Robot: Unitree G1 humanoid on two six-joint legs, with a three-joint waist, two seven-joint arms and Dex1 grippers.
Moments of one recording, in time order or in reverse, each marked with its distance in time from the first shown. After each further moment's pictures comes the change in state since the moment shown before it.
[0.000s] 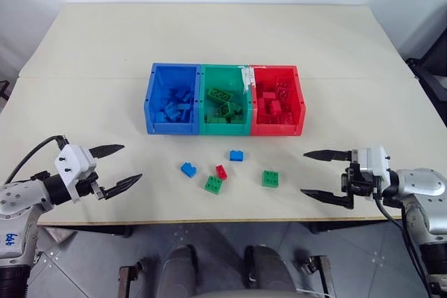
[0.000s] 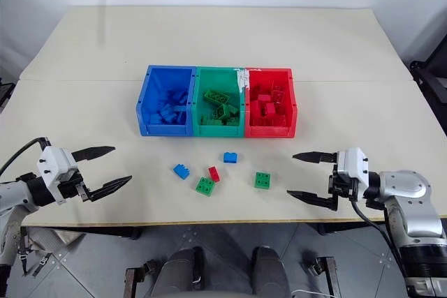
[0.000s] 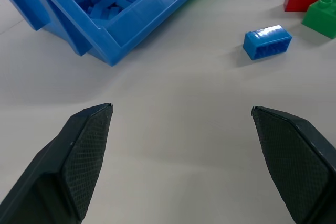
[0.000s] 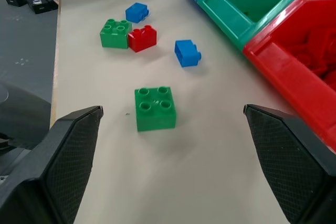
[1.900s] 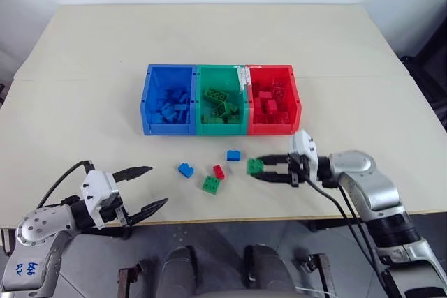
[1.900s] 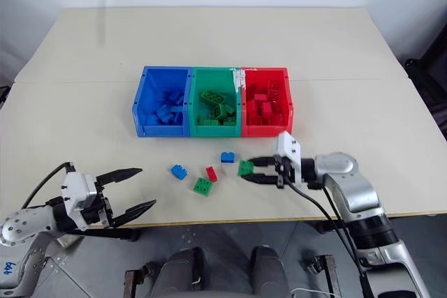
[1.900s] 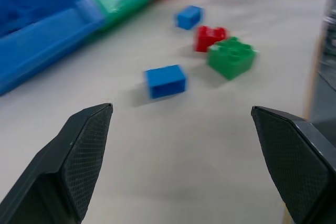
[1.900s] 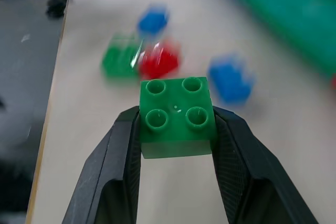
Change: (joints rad) left arm 0.205 -0.176 -0.026 -0.257 -0.071 0.050 0.074; right arm -0.325 0.253 0.245 -0.107 -0.102 0.455 -0.233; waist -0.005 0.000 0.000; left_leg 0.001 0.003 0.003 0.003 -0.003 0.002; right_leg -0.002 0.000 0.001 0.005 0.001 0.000
